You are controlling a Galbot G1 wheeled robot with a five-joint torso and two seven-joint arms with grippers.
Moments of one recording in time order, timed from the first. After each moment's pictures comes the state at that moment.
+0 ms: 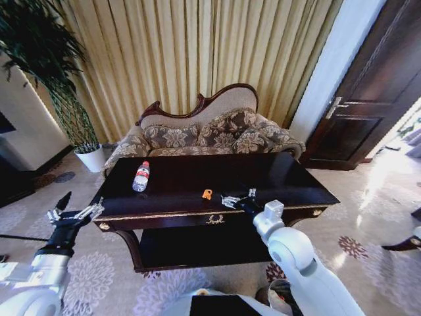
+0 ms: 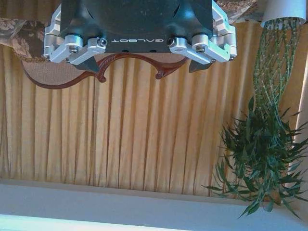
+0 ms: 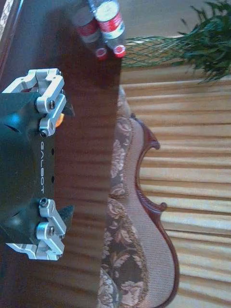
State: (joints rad) left arm 1.88 -1.34 -1.15 -2.43 -0.69 0.03 0.14; right arm -1.29 1.12 0.31 2.28 0.44 -0.60 0.12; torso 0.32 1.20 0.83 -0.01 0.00
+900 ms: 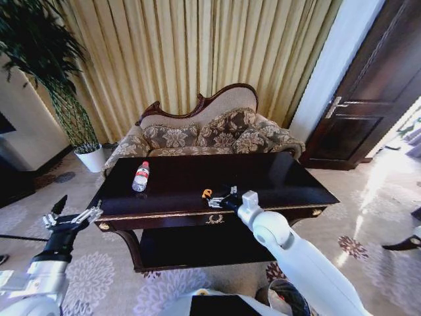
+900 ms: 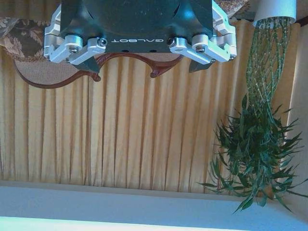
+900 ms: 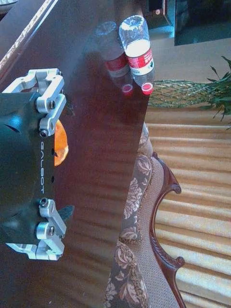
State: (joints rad) left arm 1.91 -1.39 -1.16 -2.47 -0.66 0.03 0.14; right arm -0.98 0.98 0.05 2.12 0.59 -0.63 0.12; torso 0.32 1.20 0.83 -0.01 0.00
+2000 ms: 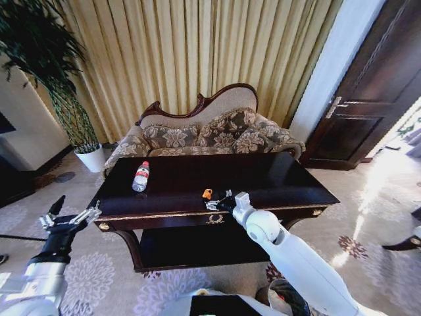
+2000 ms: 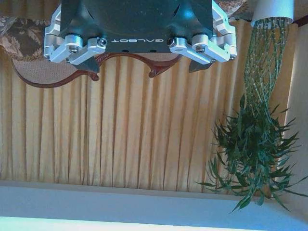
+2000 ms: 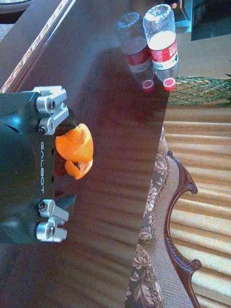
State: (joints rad) left arm 1.91 -1.41 -1.16 -2.47 -0.65 0.03 0.14; right arm -1.00 0.99 0.02 2.06 0.55 -0.63 0.12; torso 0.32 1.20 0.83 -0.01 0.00
